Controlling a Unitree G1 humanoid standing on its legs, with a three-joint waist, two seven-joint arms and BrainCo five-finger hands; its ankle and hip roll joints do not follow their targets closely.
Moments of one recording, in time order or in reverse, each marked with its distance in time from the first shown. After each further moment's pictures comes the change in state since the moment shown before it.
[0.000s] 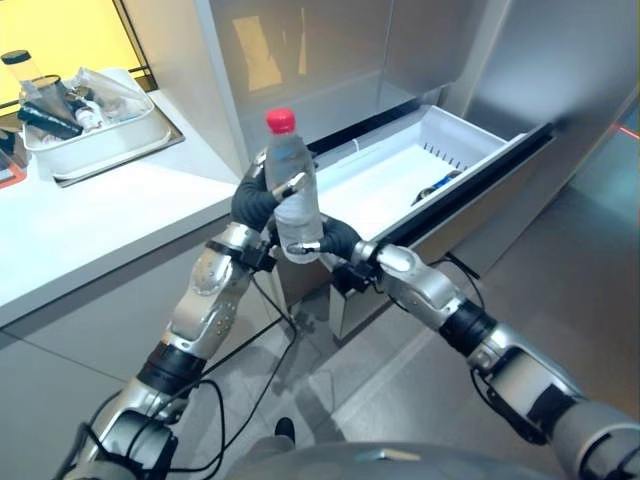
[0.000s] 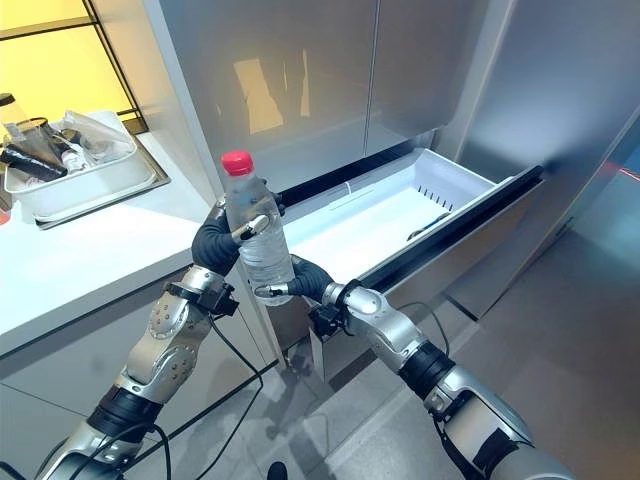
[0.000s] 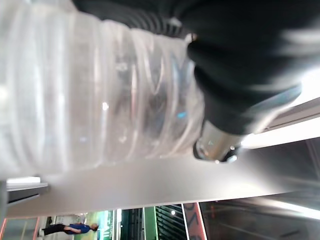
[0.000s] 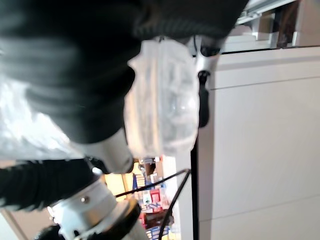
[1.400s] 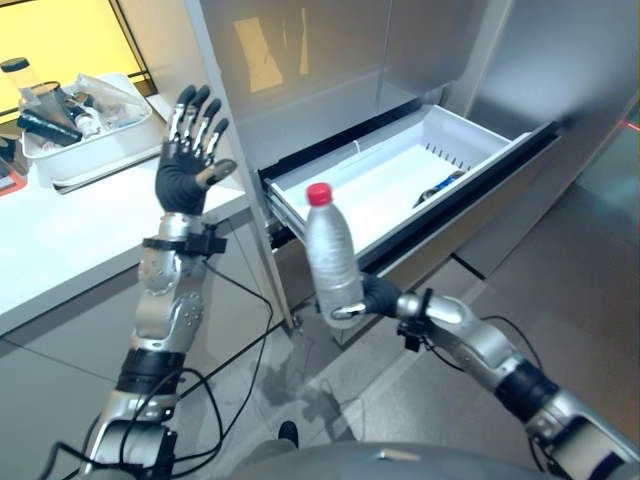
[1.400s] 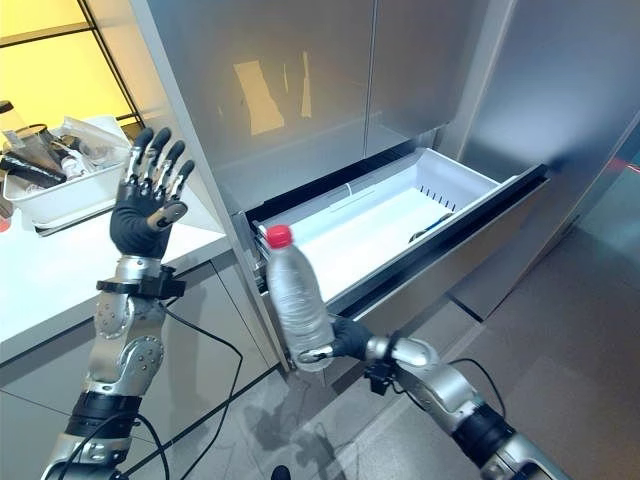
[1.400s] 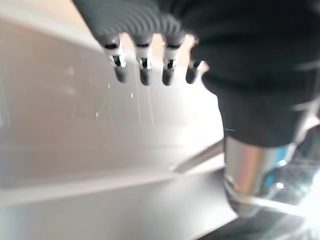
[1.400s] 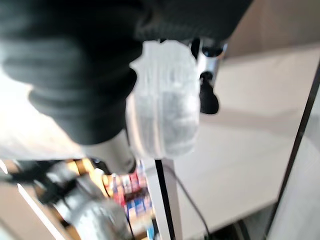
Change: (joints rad) left arm 0.089 -0.022 0.355 -0.006 0.081 -0.097 -0.017; right arm 0.440 -0.257 -0.217 -0.252 -0.058 0.048 0.246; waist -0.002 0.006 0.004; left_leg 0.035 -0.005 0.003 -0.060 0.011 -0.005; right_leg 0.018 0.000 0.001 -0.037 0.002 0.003
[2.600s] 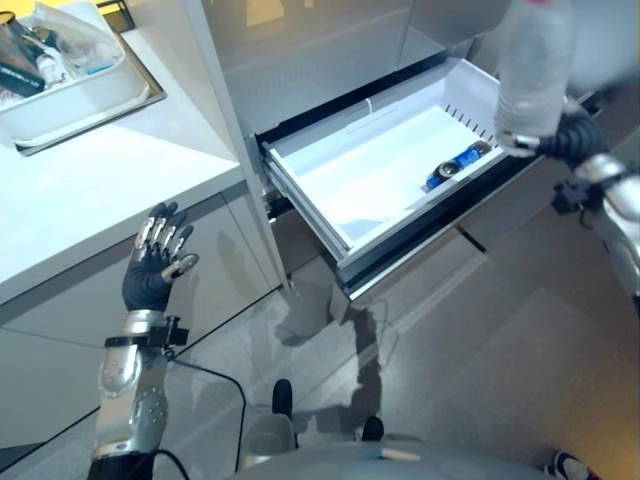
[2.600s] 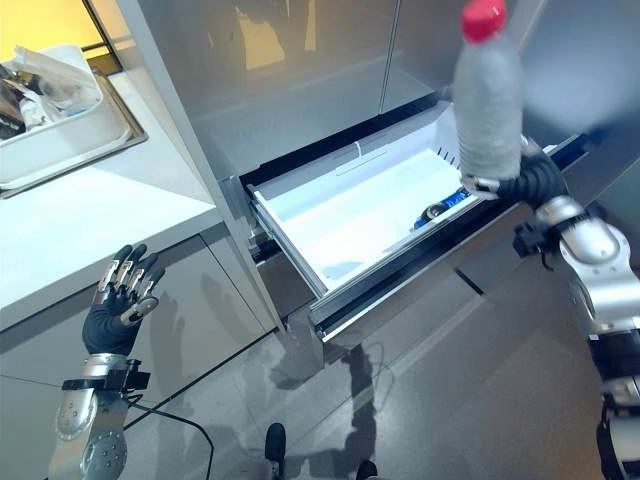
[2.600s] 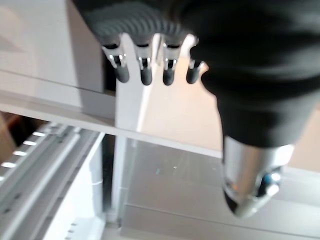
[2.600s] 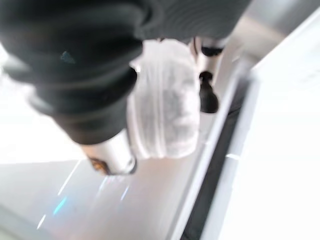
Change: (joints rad) left arm 0.409 -0.027 0.103 0.003 -0.060 0.020 -0.138; right arm -0.566 -0.453 -0.209 0.260 -0.073 -0.239 -0.358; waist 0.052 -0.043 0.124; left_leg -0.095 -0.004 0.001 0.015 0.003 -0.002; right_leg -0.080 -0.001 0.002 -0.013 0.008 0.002
